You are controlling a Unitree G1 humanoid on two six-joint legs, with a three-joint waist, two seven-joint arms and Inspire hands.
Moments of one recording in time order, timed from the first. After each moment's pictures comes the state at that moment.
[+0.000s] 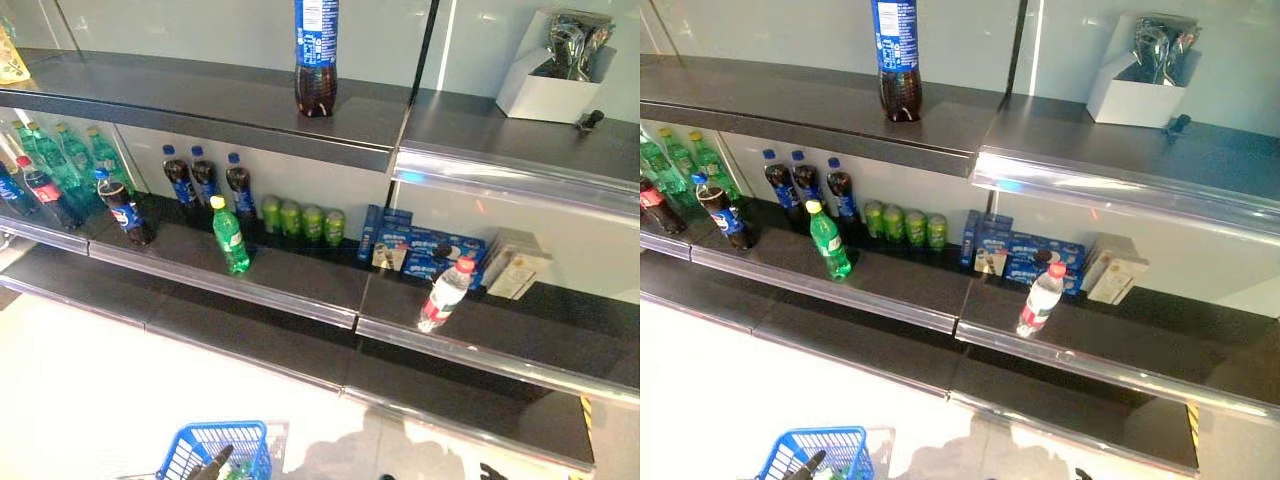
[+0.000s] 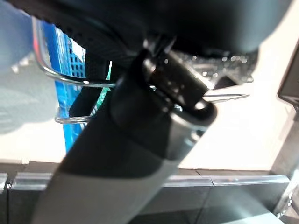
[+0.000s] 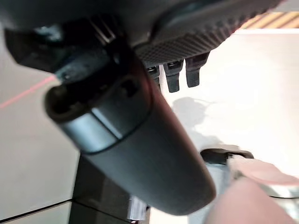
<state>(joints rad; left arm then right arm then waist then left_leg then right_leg) 0.13 0.18 0.24 1.20 -0.92 -0.09 -0.05 0.14 -0.27 -0.01 1.24 0.08 -0.16 -0.10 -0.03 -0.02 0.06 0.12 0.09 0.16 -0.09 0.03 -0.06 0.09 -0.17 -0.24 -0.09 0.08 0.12</state>
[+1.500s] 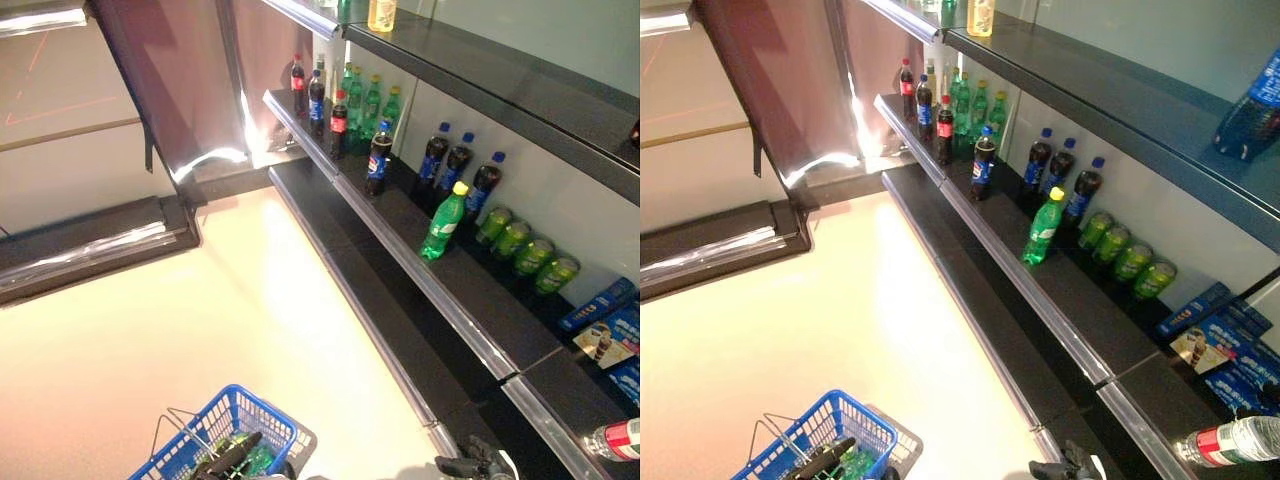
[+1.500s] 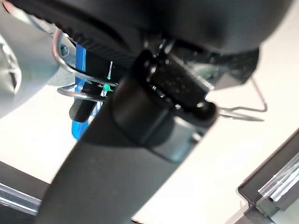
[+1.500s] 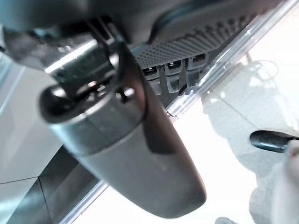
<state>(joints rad) 0.04 0.22 0.09 1.23 -0.84 -0.03 -0.18 0.04 -0.27 0.01 1.23 0.15 -0.16 -0.08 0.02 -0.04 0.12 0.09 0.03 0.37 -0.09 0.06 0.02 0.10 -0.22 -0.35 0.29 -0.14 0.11</state>
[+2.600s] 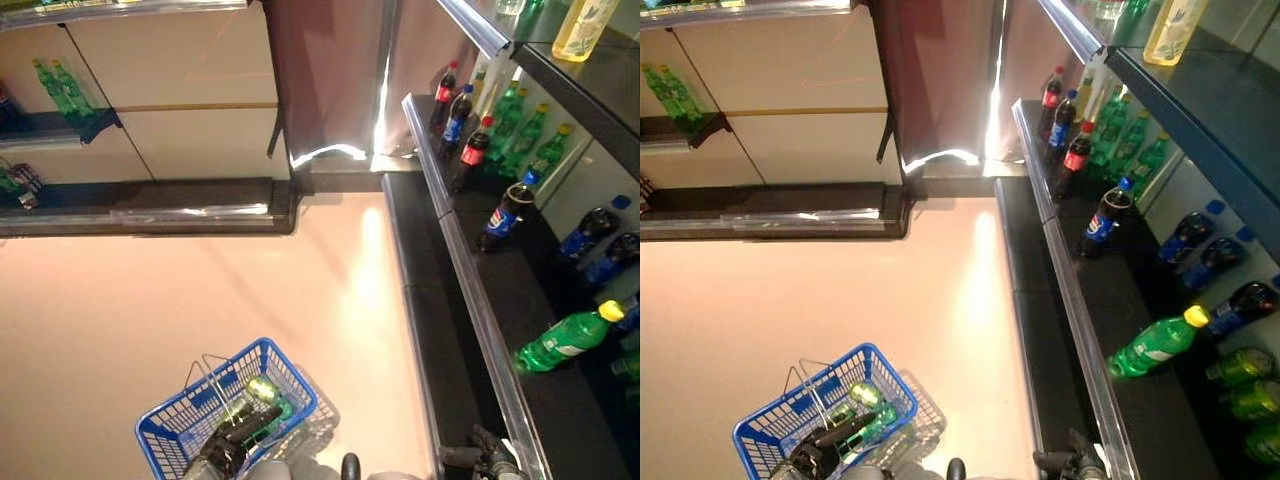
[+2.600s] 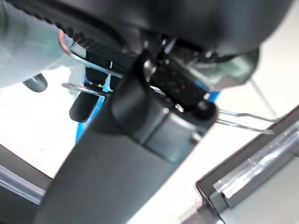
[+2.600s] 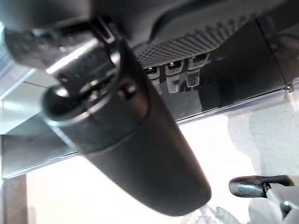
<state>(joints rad) -0.04 0.21 0.05 1.20 -0.71 -0.05 -0.24 -0.01 -0.31 0.04 1.25 0.18 -0.16 -0.09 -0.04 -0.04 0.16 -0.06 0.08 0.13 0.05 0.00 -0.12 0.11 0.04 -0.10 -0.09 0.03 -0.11</state>
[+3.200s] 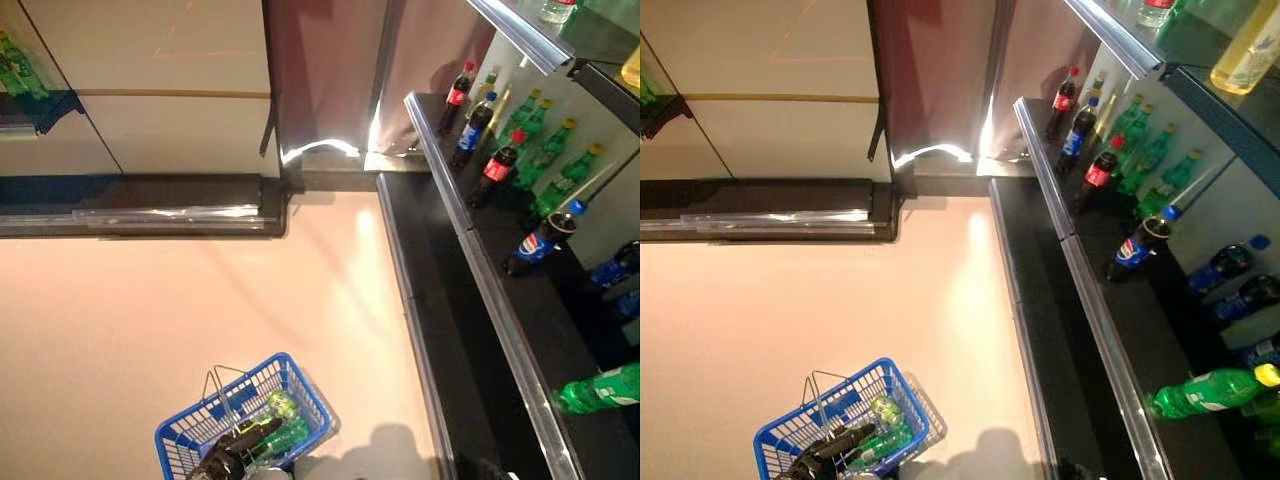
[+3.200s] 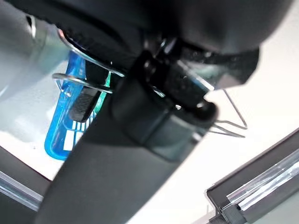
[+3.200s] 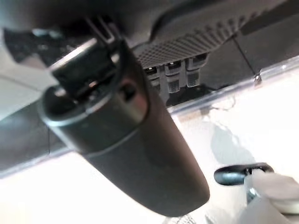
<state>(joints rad) -0.03 0.20 0.05 1.24 -0.71 -0.06 -0.25 0.06 -0.28 0.02 1.31 0.12 -0.18 -0.09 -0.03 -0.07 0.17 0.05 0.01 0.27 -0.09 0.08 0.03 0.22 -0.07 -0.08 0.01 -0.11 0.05</state>
